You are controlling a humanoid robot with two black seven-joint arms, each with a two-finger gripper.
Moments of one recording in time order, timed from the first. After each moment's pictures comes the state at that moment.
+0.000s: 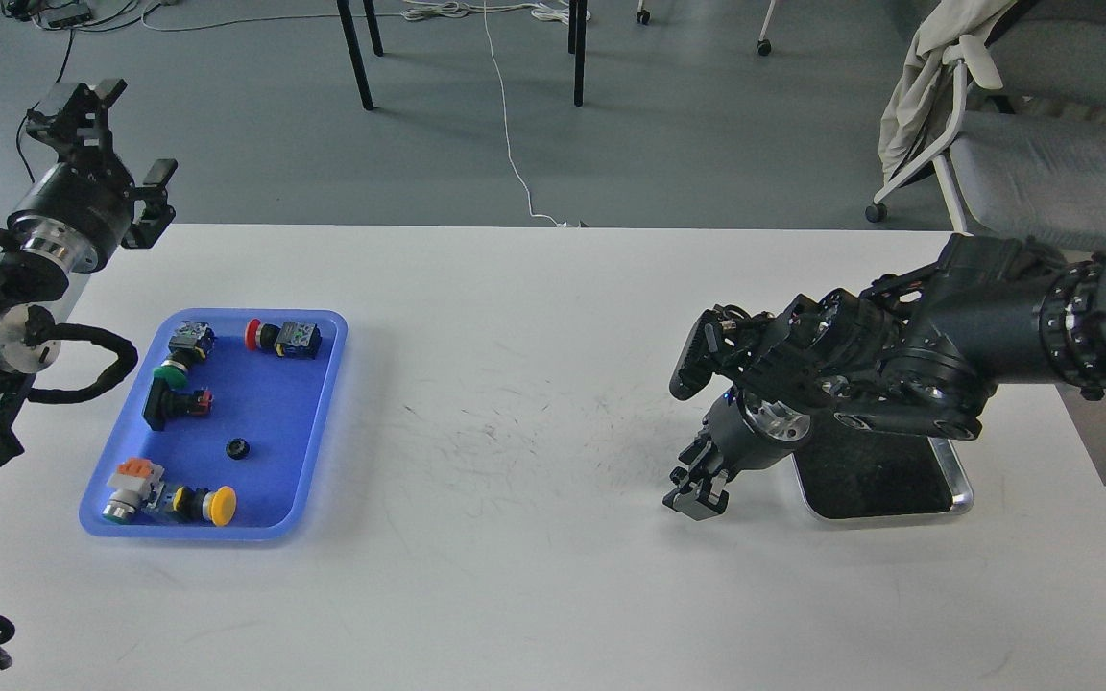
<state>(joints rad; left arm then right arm) -0.90 0.45 -0.44 -0.33 0.04 -0.41 -0.43 1.52 -0.10 -0.93 1.03 -1.32 0.20 0.49</state>
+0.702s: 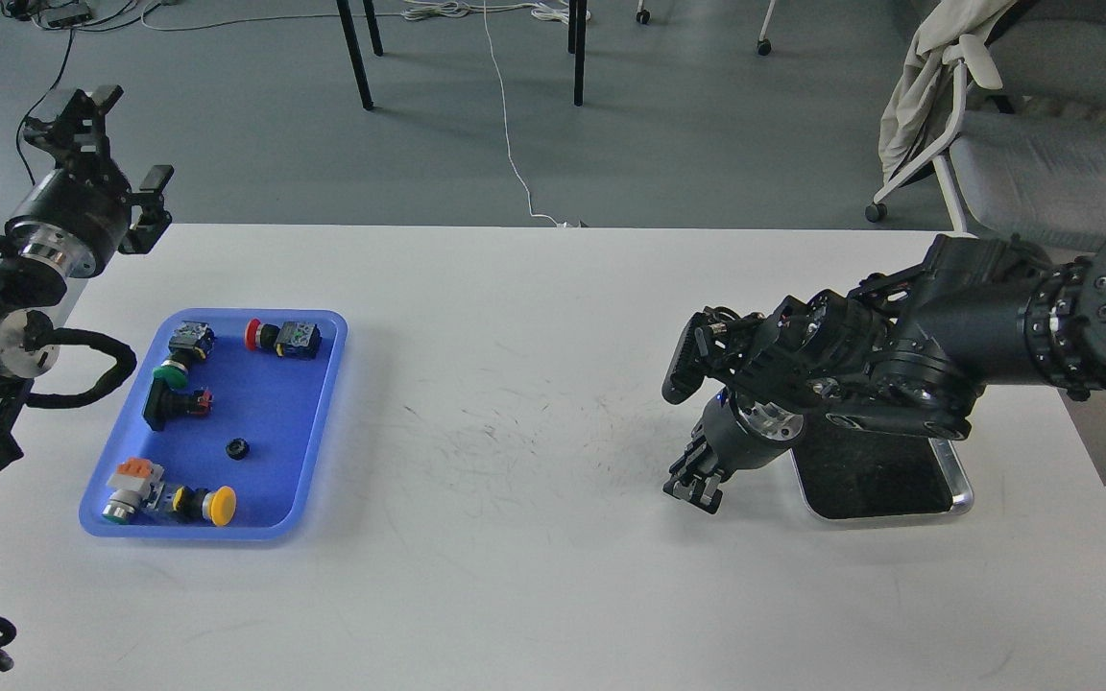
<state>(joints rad) -0.89 0.45 -0.44 -0.32 0.04 -0.41 -0.43 1.52 -0.09 -0.93 1.02 -1.35 0.21 0.49</state>
